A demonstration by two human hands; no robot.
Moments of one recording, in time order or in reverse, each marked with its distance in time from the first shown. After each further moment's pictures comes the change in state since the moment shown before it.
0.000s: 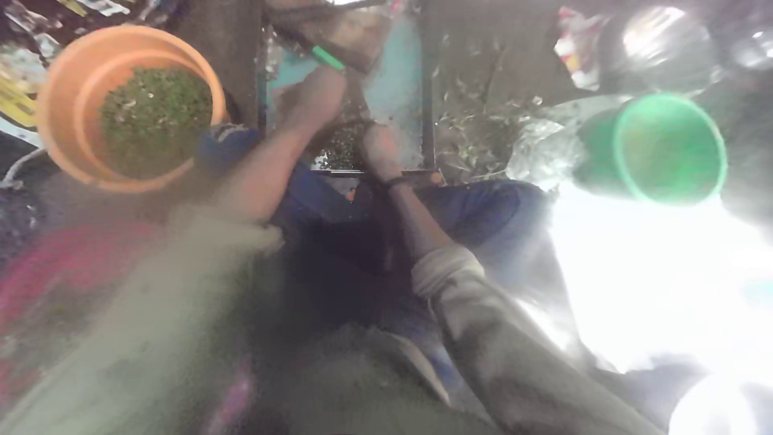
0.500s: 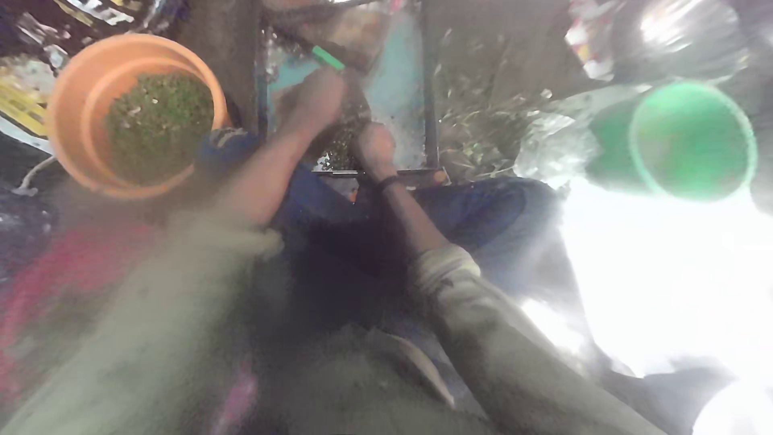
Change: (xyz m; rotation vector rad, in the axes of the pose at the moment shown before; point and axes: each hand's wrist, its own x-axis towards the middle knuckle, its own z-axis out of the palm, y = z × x) left_hand 0.004 -0.003 0.004 0.068 0.019 0.037; right_hand 0.051 -0.004 0.037 0.076 -0.369 0.129
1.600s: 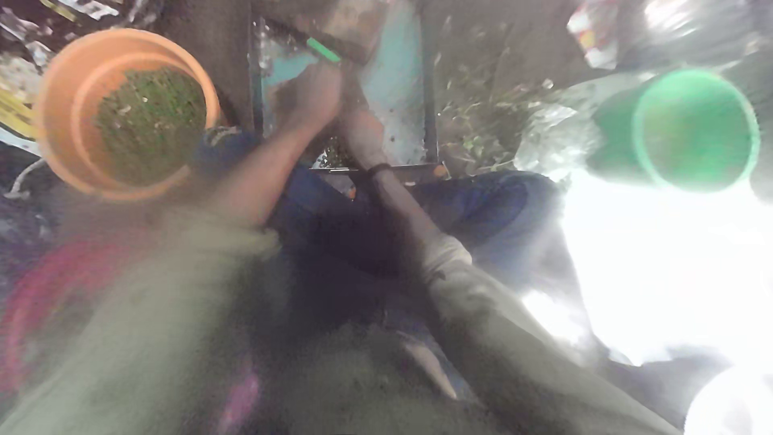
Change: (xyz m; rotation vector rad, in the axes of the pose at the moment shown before) left_hand -0.004 0.013 -0.003 -0.040 0.014 -0.148; right_hand 0.011 -0.019 0.008 -0.023 0.041 -0.103
